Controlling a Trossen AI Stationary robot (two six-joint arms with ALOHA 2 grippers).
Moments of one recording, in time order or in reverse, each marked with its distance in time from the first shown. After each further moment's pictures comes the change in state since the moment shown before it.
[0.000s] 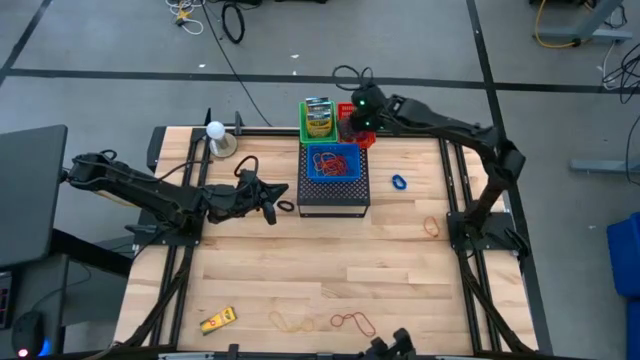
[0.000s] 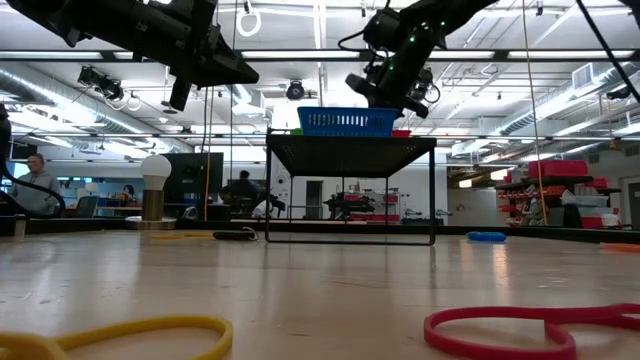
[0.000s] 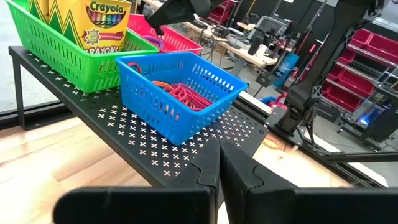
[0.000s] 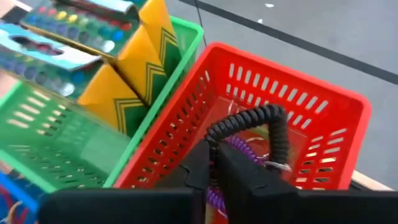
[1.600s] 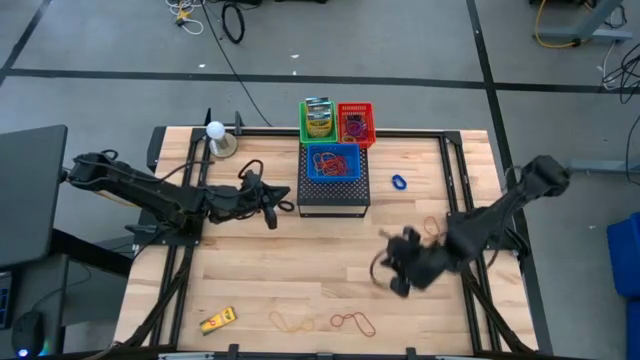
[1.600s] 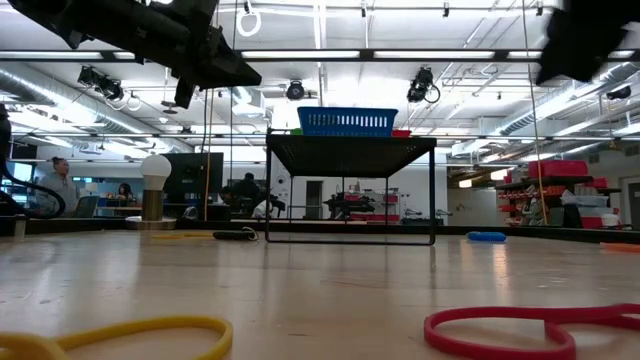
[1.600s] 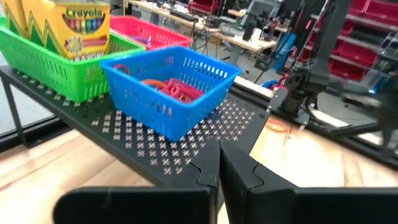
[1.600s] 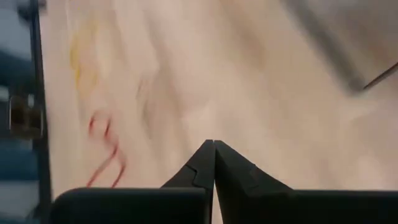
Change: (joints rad) left arm 0.000 0.021 0.003 -0.003 0.036 0.131; right arm 1.180 -0.423 -0.628 0.036 0.192 0.493
